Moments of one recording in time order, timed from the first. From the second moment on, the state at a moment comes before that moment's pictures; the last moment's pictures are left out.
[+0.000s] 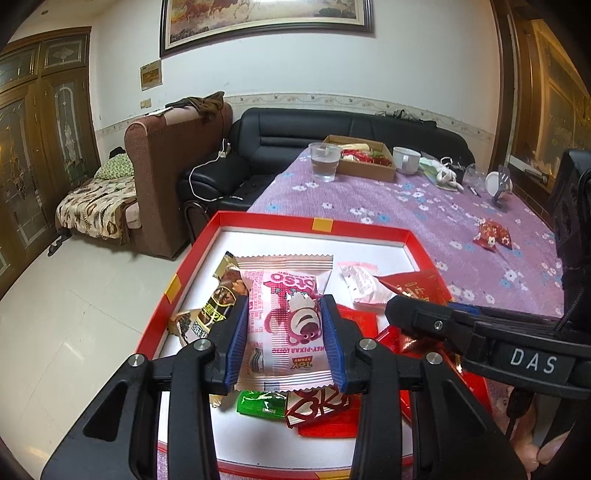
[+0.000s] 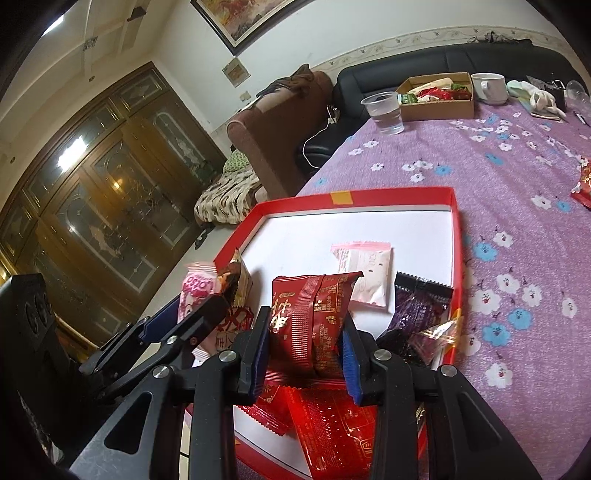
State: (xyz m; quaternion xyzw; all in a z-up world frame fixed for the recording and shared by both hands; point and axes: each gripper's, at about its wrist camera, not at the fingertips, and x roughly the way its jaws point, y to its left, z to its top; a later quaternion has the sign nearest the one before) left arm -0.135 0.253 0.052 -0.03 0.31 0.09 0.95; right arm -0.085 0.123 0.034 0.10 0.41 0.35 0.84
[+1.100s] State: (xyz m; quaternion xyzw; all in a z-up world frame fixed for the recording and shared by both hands) left arm -0.131 0.185 0.059 0.08 0.30 0.11 0.94; right arm -0.052 -0.046 0.061 0.21 0.34 0.24 0.89
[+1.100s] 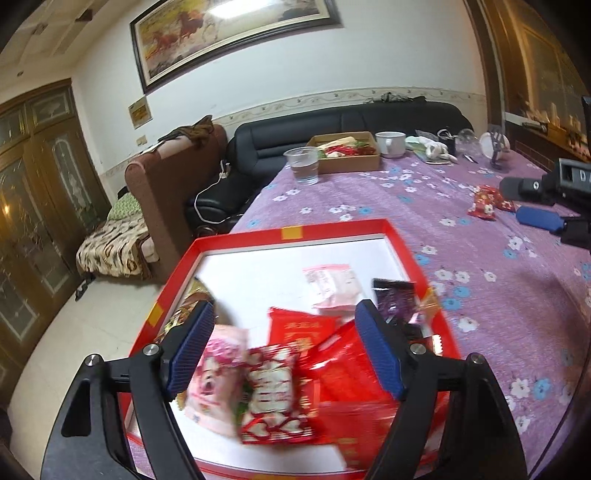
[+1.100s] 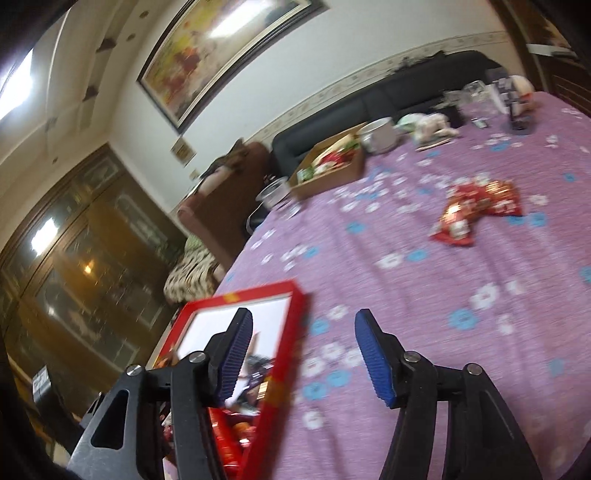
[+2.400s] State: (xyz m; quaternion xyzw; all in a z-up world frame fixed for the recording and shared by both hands) left arm 0.078 -0.062 0.046 0.24 0.39 -0.08 0.89; right arm 0.042 -0.307 0.021 0.48 0.27 0.12 0.82
